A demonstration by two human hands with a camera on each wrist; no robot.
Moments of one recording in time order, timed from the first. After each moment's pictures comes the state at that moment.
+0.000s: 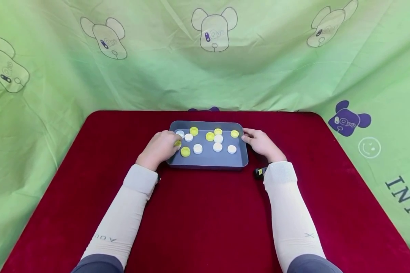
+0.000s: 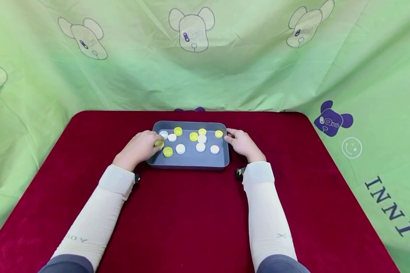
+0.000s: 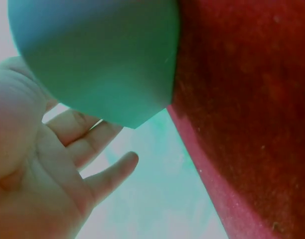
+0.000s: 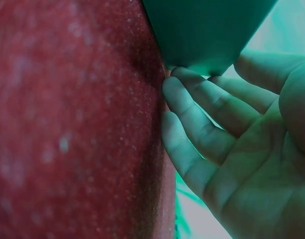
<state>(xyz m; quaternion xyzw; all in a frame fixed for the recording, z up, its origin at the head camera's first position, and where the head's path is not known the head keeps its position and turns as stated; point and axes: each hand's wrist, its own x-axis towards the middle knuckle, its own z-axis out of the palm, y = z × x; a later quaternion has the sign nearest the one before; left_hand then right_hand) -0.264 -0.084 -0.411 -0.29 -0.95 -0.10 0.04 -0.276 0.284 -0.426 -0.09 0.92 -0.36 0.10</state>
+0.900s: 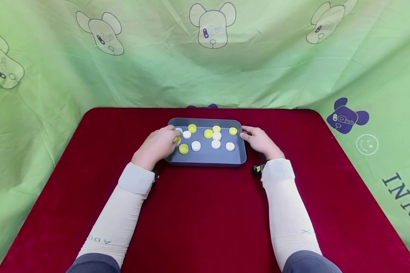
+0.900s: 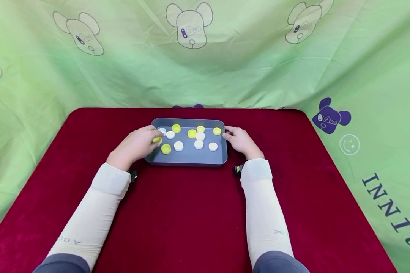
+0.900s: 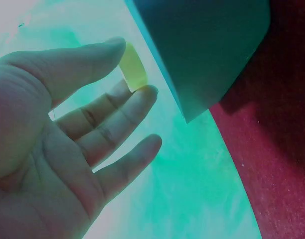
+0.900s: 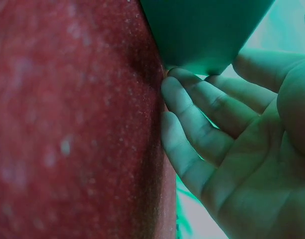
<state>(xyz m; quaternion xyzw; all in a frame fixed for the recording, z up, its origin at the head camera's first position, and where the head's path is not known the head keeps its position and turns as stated) -0.242 -0.079 -0.381 -0.27 -0.96 -0.12 0.01 -0.276 0.283 -0.426 -0.06 0.92 -0.38 0.11</state>
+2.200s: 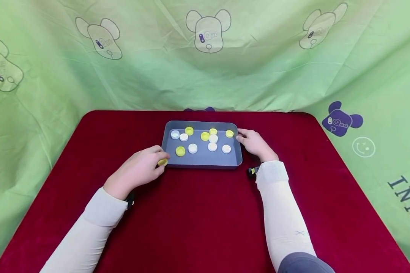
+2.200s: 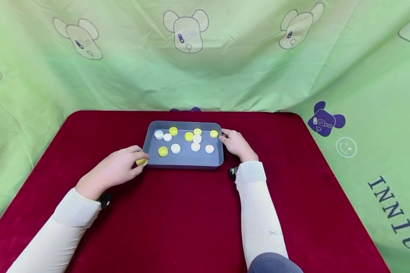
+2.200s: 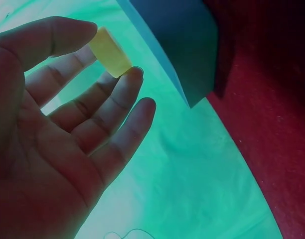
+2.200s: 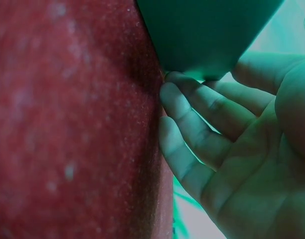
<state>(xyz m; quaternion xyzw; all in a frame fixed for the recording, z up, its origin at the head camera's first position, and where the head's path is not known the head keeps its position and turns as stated) -0.181 -0.109 -0.378 -0.30 -0.94 -0.15 0.01 -0.276 0.281 -0.426 -0.07 0.93 -0.35 0.10</state>
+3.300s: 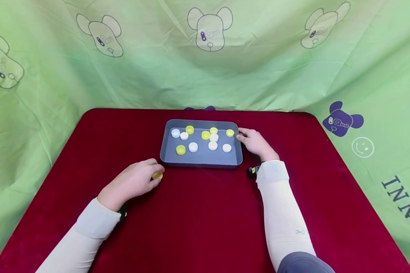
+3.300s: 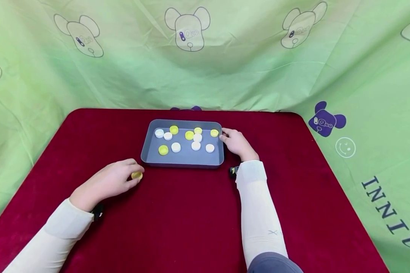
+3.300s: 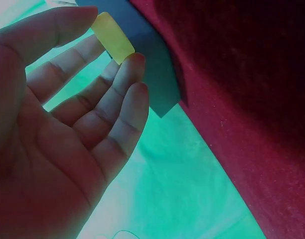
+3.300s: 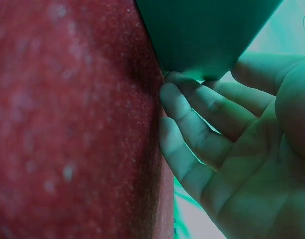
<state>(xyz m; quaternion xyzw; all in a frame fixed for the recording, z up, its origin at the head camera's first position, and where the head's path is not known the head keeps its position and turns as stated) -0.156 -0.124 -0.401 -0.30 -0.94 -0.13 -0.03 -0.276 0.280 -0.426 -0.08 0.93 -0.35 0.10</state>
